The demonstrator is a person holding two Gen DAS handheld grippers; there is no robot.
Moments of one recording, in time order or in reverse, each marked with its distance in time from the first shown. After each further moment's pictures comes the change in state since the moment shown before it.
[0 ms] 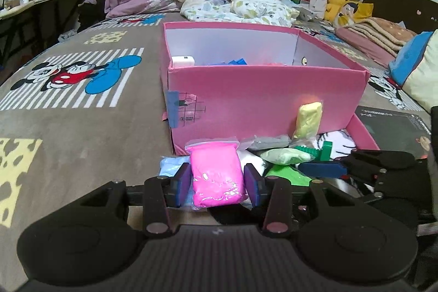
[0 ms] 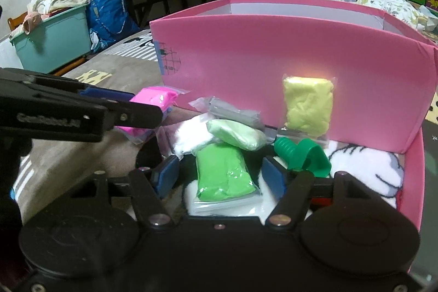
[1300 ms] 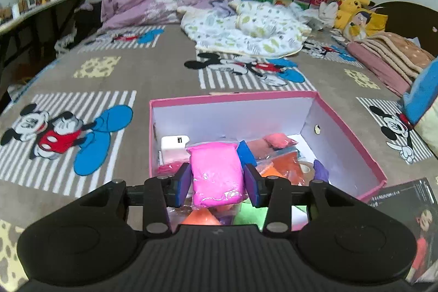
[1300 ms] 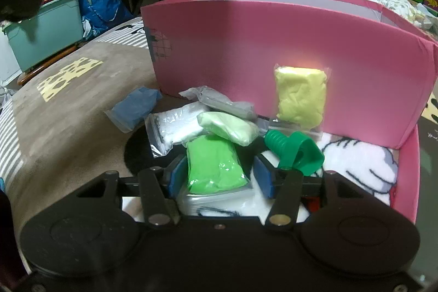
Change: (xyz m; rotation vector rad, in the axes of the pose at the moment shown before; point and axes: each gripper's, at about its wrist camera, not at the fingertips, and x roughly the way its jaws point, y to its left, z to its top) left arm 0.060 -0.001 0.154 -0.025 0.058 0.015; right arm 0.004 -0.004 -0.001 -0.017 0.053 -0.034
